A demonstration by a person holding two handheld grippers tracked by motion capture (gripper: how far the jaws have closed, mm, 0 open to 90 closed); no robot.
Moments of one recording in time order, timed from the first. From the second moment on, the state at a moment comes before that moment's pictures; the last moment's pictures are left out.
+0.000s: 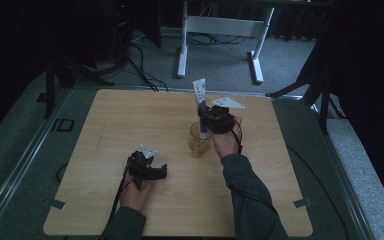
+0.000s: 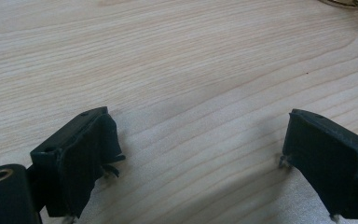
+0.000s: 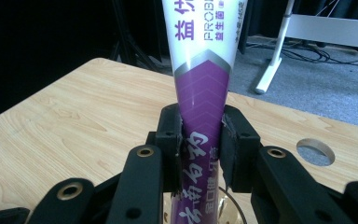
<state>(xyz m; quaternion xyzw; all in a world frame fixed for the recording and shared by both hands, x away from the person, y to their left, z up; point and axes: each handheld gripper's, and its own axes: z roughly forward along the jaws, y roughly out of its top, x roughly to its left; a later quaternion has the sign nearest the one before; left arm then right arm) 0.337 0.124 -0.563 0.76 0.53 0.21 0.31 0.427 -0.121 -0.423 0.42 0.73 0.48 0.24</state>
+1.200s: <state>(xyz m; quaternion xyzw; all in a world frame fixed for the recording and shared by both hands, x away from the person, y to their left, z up) 0.337 0.125 -0.563 0.76 0.53 0.21 0.31 0.425 -0.123 -0.450 0.41 0.76 0.44 0.24</state>
